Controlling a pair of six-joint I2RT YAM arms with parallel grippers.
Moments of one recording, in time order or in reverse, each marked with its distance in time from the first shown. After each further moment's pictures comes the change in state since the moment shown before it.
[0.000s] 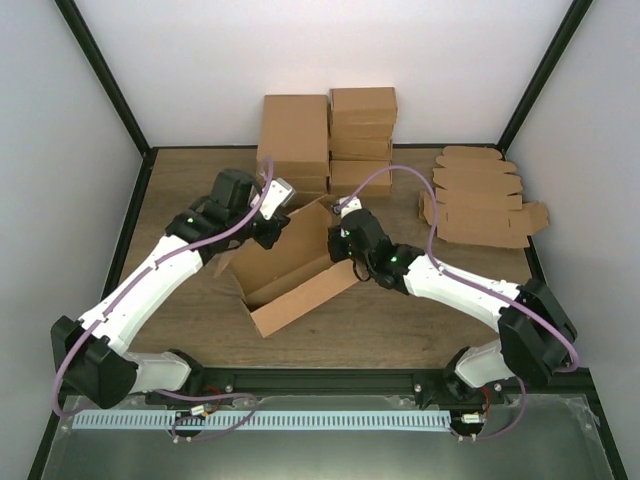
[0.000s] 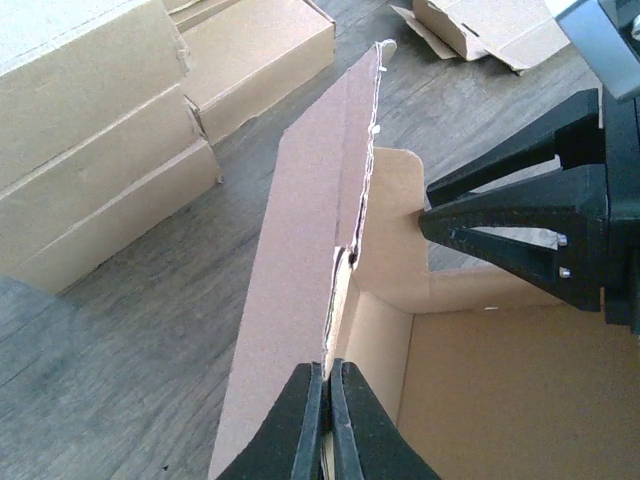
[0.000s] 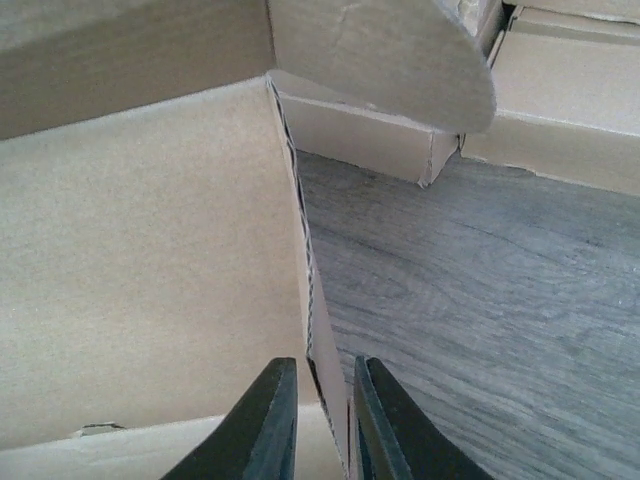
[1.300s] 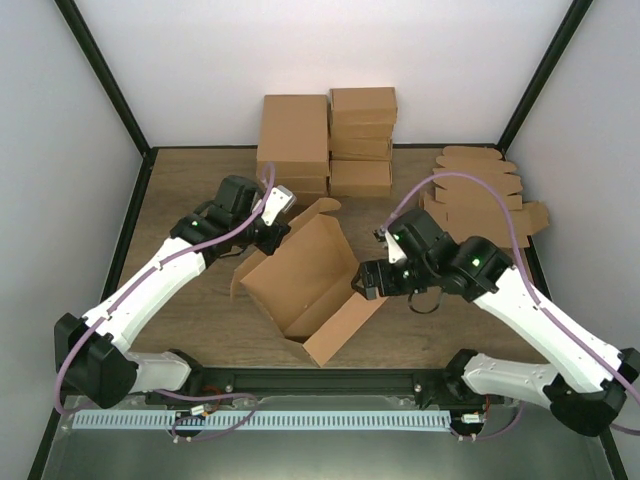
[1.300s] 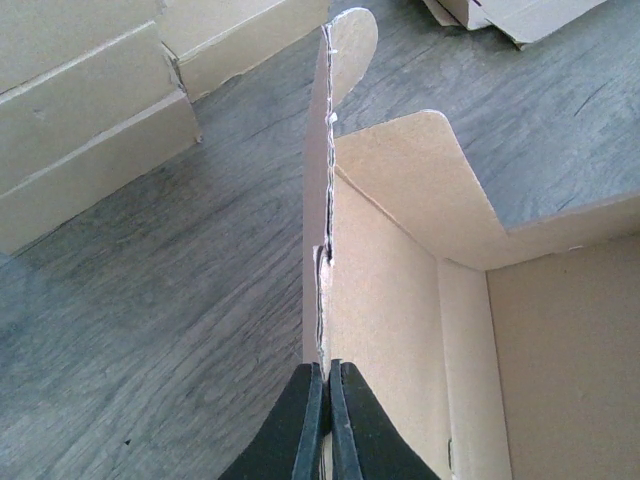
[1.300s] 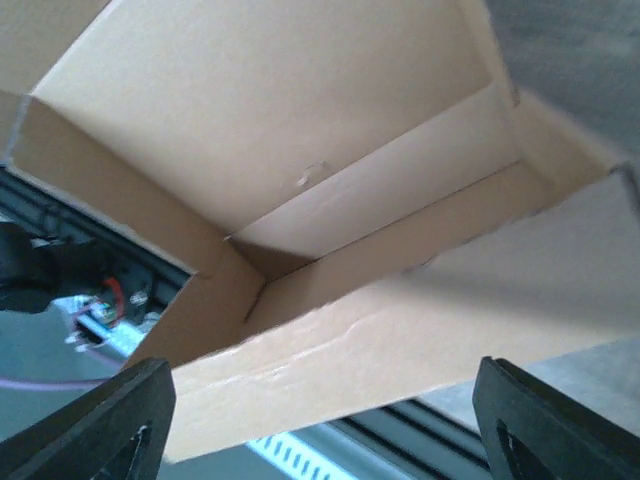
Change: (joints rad) left arm -0.006 0.001 -0.055 0.005 0.011 -0.051; right arm 0.005 -0.337 0.342 -1.085 -0.392 0.255
